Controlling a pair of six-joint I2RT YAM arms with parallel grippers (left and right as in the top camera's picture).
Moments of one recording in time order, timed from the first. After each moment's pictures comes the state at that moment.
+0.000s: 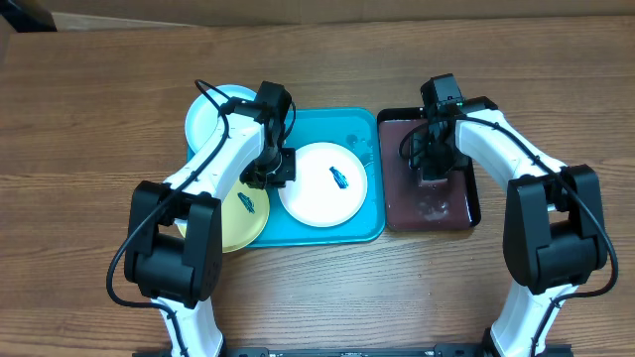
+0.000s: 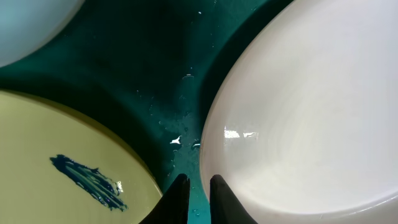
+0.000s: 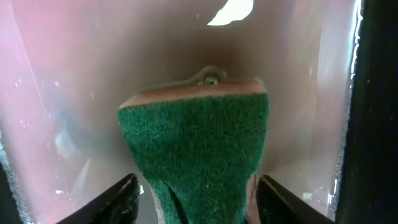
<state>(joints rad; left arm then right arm) -0.29 1.98 1.44 -1.04 0.05 -0.32 0.21 2.01 1.38 -0.80 0.04 0.25</state>
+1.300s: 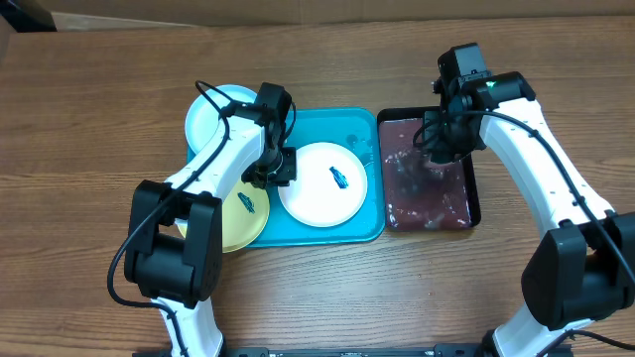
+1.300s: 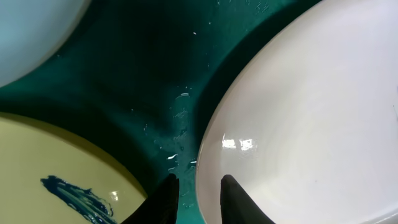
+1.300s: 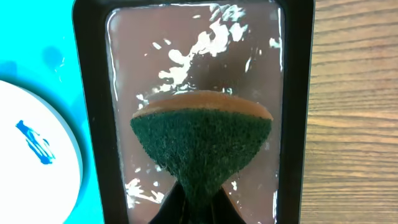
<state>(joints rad) -0.29 1.98 1.41 -0.97 0.05 -0.32 0.21 1.82 1.55 -1.07 0.01 0.22</state>
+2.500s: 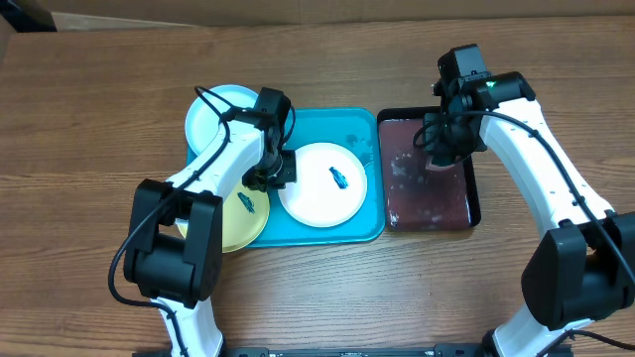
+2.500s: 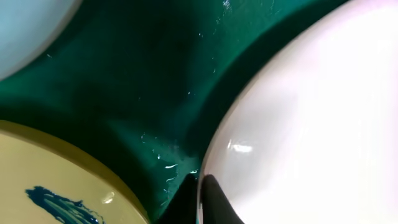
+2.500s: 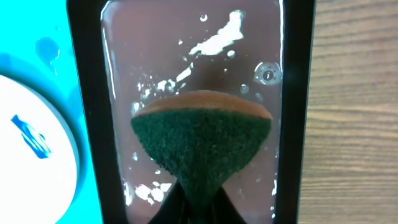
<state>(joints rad) -0.28 1.98 1.37 -0.92 0.06 -0.35 0.21 1.82 1.55 -1.09 0.01 0.22</state>
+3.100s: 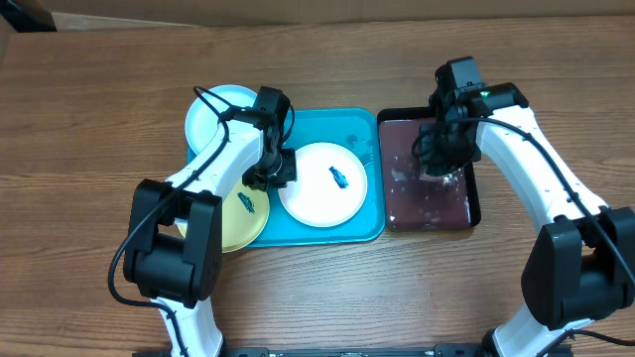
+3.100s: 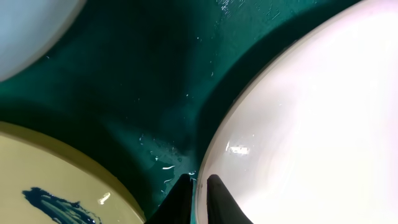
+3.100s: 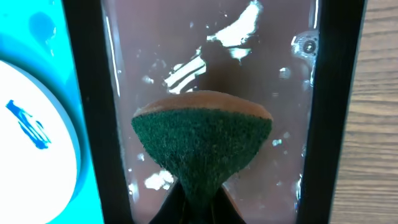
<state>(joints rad) -0.28 1.98 1.38 -0.92 0.07 -0.36 0.21 1.82 1.46 -1.02 -0.06 0.22</state>
